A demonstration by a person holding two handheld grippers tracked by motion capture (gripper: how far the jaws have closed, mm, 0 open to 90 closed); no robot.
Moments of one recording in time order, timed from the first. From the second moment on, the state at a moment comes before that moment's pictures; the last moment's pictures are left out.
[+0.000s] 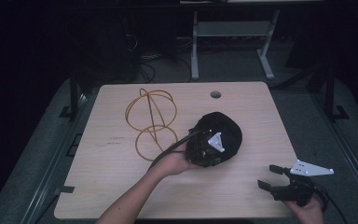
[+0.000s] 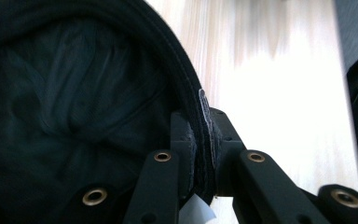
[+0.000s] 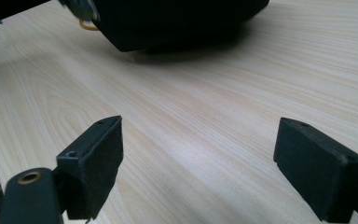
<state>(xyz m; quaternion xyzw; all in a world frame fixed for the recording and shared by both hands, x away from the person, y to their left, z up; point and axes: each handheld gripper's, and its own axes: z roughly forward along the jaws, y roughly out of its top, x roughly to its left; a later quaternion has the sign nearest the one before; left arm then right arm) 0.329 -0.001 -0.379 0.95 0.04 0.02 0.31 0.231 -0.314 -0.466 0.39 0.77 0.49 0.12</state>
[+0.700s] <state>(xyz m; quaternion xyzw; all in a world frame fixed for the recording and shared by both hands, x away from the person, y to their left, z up) 0.354 0.004 -0.313 0.88 0.11 -0.04 0.46 0.237 -0.293 -0.445 0.37 0.74 0.55 0.12</state>
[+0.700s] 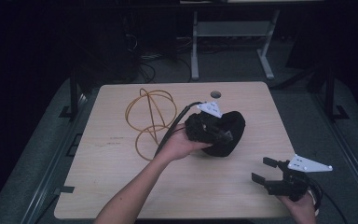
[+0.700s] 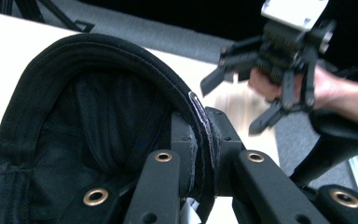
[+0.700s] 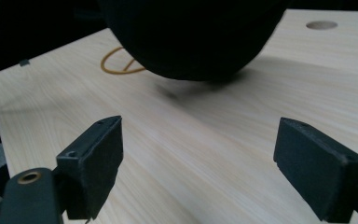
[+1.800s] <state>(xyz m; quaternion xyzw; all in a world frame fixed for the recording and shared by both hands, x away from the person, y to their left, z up) 0.328 -0.022 -0.277 0.86 0.05 -0.08 0.50 0.266 -0.252 -0.426 0.32 0.71 0.60 0.18</state>
